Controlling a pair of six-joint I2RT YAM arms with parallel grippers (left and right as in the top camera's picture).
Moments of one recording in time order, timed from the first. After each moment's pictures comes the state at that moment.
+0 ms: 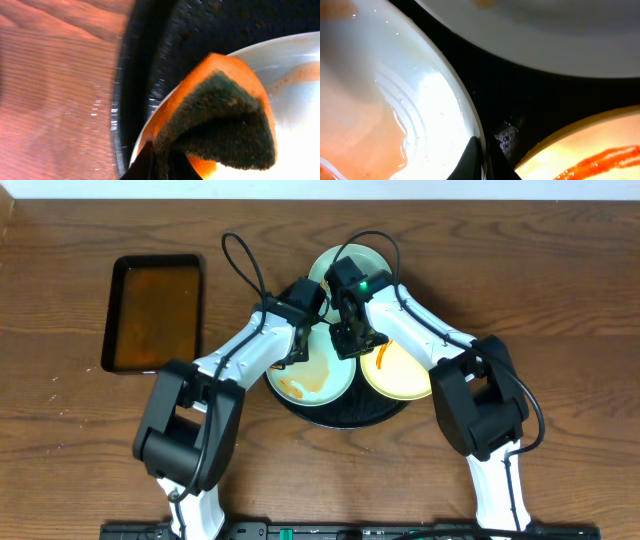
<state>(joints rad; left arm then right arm) -0.43 1.94 1.28 -0.78 -0.32 -0.53 0.55 2.24 1.73 -0.99 -0.09 0.26</state>
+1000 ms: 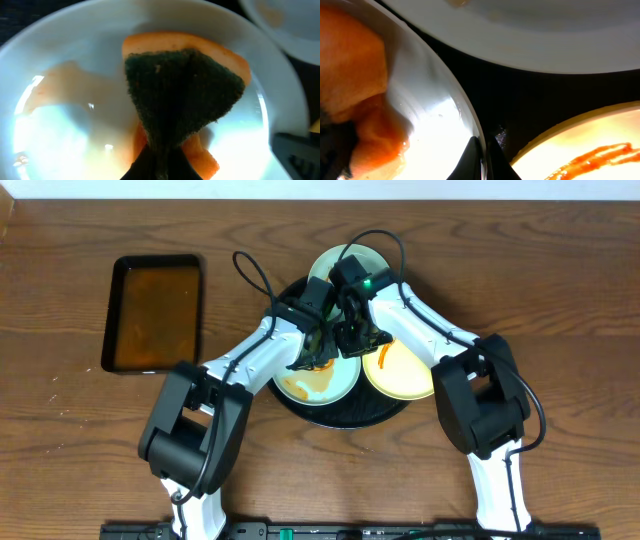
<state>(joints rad) -0.48 1.95 1.27 -0.65 0.02 -0.69 0.54 2.24 1.73 -1.00 -0.08 0.26</state>
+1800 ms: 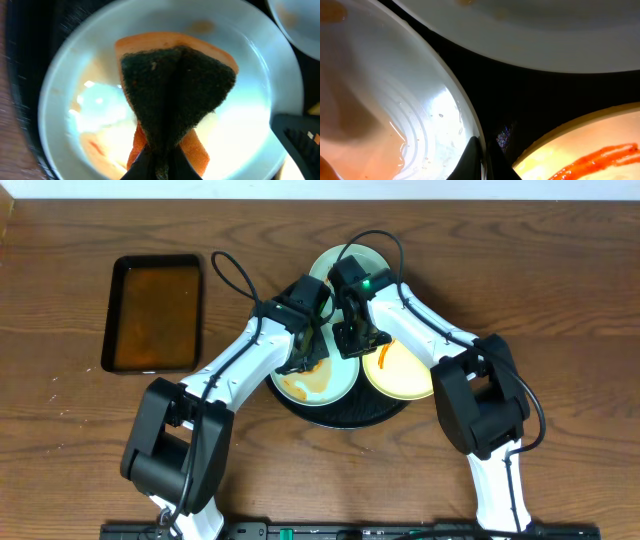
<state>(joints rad) -0.46 1.85 1.27 -0.77 0.03 -0.78 0.54 2.24 1.73 -1.00 -0.08 0.26</state>
